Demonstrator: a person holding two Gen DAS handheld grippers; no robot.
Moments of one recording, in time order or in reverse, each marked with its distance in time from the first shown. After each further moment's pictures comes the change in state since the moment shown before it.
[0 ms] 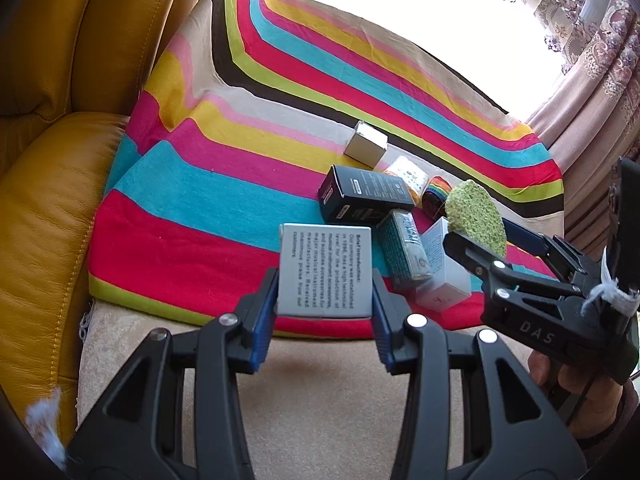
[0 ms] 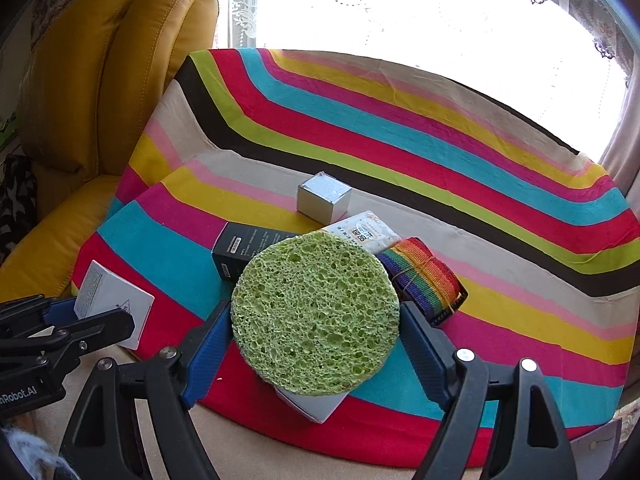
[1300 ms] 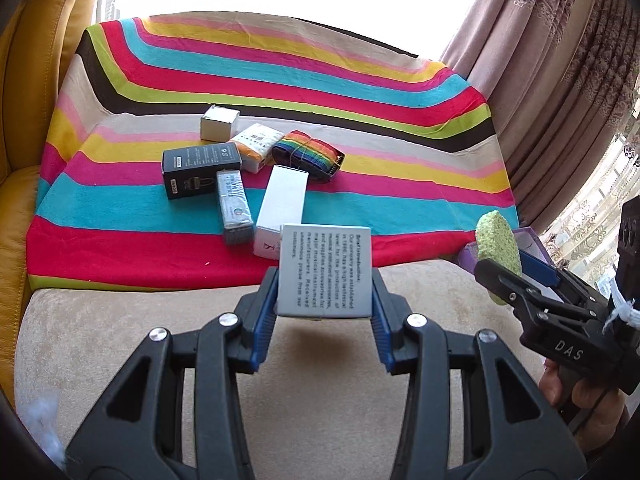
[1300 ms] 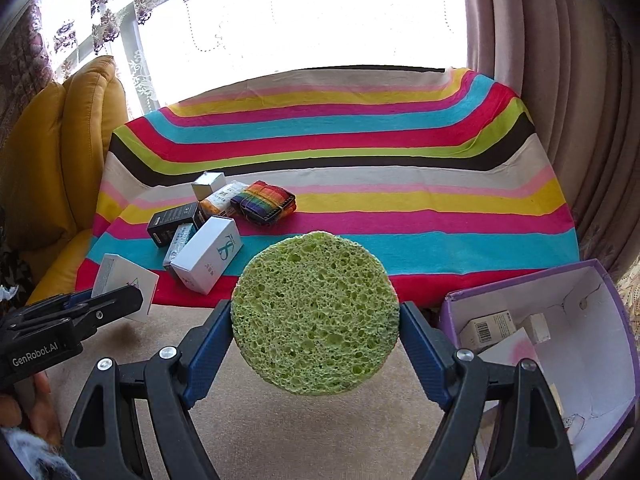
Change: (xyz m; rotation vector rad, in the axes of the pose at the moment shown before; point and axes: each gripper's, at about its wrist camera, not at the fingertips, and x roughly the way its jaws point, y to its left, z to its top) left arm -0.016 -0.140 -0.051 0.254 0.044 -0.103; right arm -0.122 -0.118 -0.126 0.373 -0.065 -0.086
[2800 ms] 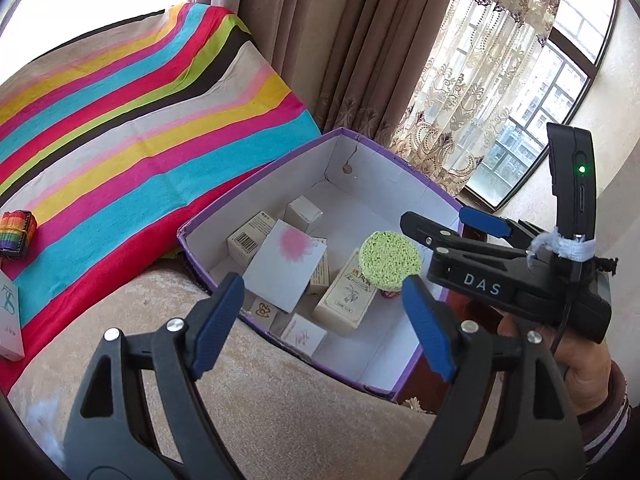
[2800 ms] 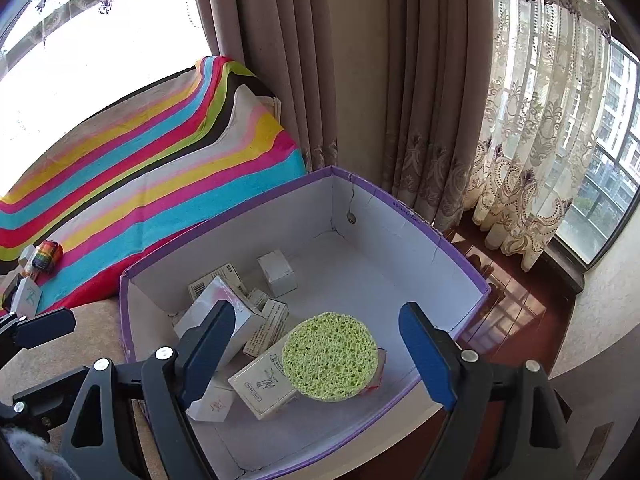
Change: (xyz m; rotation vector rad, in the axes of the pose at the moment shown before) left arm 0.067 -0.254 -0.025 0.473 0.206 -0.384; right arm -0.082 -0.220 -0.075 0.399 0.011 -0.457
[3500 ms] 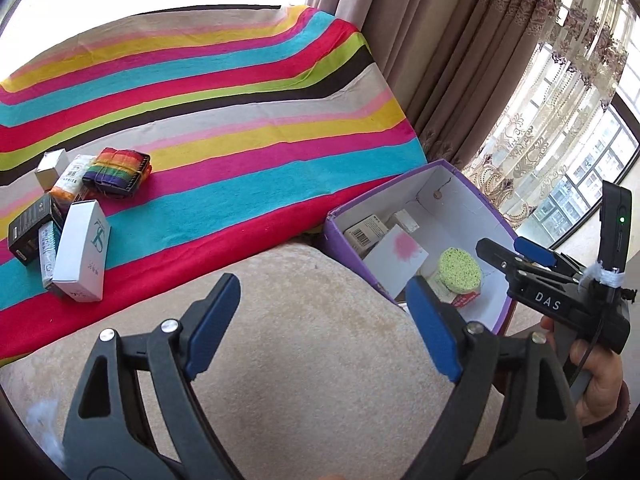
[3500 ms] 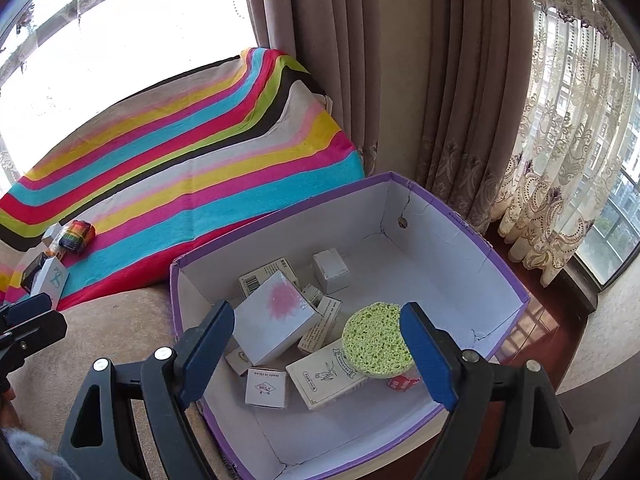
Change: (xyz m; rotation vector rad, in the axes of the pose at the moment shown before) left arm -0.068 0.099 -0.033 -0.213 -0.068 0.166; right arm -0.006 0.055 0.001 -0.092 0.014 0.077
